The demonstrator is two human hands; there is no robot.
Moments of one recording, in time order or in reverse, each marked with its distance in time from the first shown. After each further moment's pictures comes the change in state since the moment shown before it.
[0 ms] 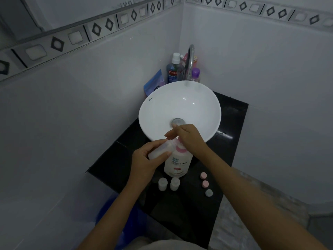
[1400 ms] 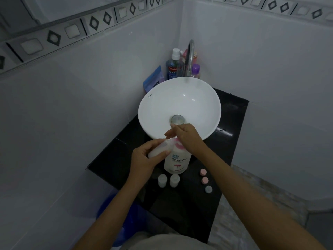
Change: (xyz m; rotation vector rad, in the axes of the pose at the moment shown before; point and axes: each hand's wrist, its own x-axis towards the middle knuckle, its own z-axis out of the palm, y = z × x) left_hand -0.003 -0.007 0.000 -0.021 0.005 -0.045; right_hand -0.003 0.009 0.005 -0.036 -0.019 0.033
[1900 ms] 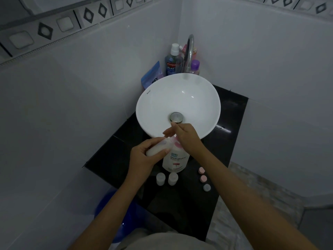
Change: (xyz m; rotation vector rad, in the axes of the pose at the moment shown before) left_hand 0.004 -0.002 0.002 0.045 0.014 0.015; right_hand -0.001 0.006 0.004 0.060 0.030 0.029
